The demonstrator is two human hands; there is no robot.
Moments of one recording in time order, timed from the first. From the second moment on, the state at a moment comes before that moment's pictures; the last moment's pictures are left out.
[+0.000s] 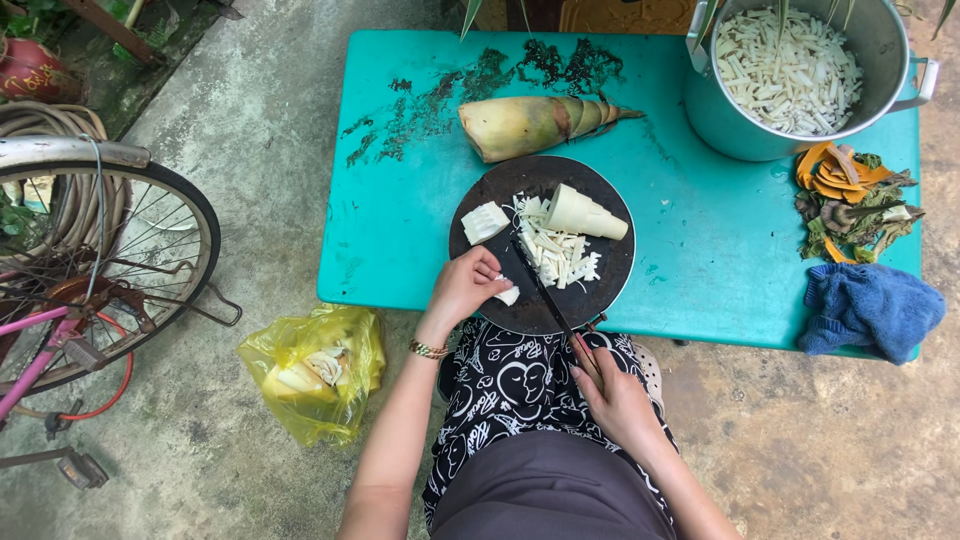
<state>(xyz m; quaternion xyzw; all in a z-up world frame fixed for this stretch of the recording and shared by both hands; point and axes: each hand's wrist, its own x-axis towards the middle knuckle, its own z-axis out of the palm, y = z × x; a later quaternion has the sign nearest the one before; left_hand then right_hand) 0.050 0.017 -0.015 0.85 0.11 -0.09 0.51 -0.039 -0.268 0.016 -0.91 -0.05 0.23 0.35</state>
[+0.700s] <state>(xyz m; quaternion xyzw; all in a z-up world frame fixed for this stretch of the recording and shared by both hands) 0.013 -0.013 -0.029 0.77 0.21 0.07 0.60 -0.036 -0.270 0.027 -0.90 -0.12 0.22 0.36</state>
